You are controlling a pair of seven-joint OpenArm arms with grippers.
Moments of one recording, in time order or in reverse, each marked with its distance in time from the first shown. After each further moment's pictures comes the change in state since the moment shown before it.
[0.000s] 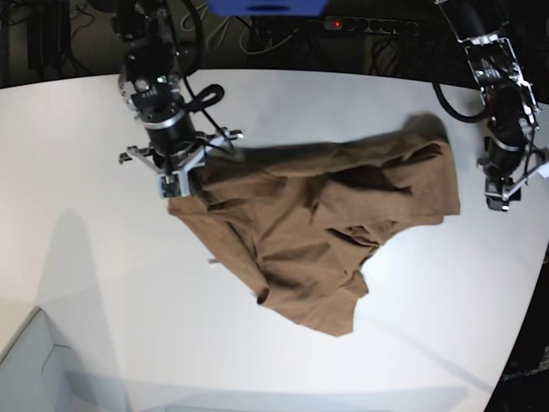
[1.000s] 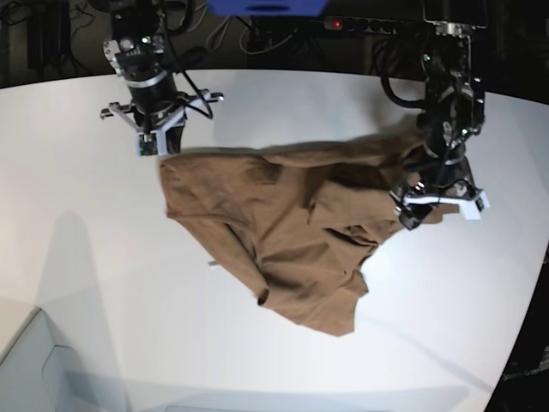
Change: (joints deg) left arm 2.9 0.1 26.9 11.0 20.0 1.2 0.3; right arm -10.6 -0.5 4.8 3.6 0.2 0.0 0.6
